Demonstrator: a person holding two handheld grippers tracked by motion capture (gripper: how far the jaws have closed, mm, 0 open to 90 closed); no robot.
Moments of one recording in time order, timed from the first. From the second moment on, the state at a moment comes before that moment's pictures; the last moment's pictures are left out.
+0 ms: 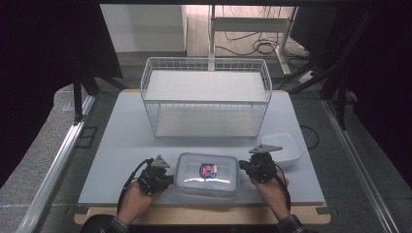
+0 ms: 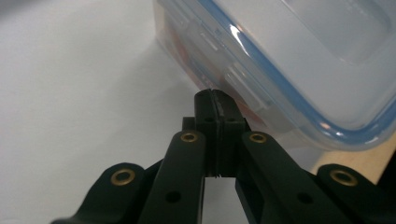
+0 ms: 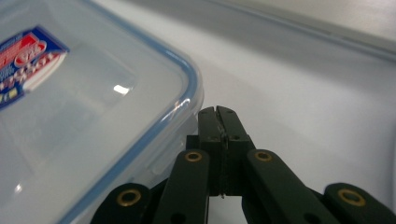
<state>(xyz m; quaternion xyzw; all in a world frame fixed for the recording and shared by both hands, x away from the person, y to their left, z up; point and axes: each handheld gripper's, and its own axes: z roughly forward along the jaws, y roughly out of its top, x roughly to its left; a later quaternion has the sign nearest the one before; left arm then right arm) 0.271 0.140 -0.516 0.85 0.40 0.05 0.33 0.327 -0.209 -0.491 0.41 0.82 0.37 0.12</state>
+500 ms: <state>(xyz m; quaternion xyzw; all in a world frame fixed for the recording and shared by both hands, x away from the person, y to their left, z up) 0.273 0.163 -0.518 0.83 0.42 0.08 0.36 0.324 -0.221 -0.485 0.40 0.82 0.39 0.15</state>
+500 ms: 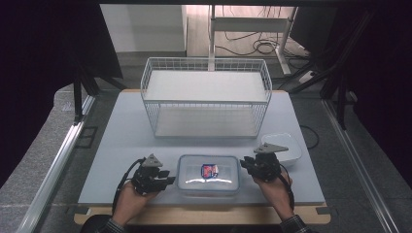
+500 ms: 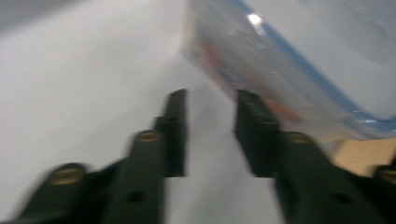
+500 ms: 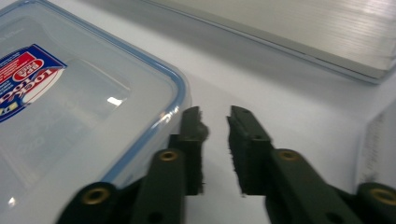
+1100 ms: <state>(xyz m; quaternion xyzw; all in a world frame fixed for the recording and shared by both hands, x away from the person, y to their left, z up) 0.275 0.188 -0.508 0.81 0.42 0.13 0.40 0.308 -0.235 -0.466 0.38 0.81 0.42 0.15</state>
